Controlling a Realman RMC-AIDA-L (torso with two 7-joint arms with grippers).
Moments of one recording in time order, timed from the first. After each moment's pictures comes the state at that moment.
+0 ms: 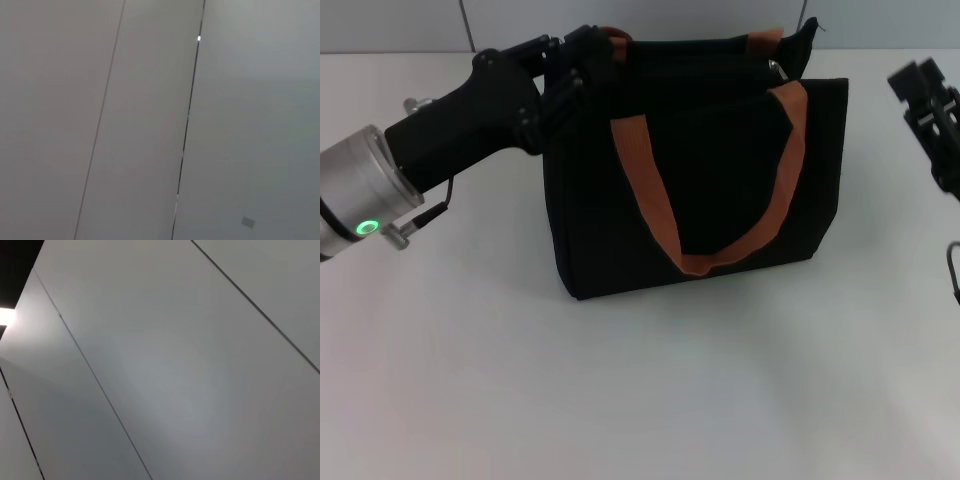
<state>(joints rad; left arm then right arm) -0.62 -2.07 0.56 0.29 1.61 1.68 -0.99 0.36 2.09 0.66 0.09 -2.47 -1.76 0.87</state>
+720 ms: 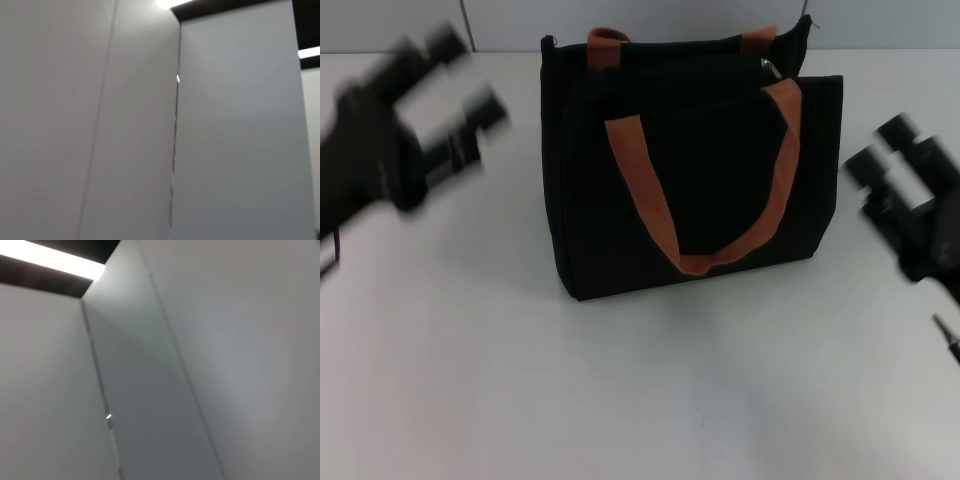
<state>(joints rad) -0.41 -2.06 0.58 0.43 1.51 1.93 -0.98 0.33 2.08 0.46 0.07 -2.47 -1.88 0.61</state>
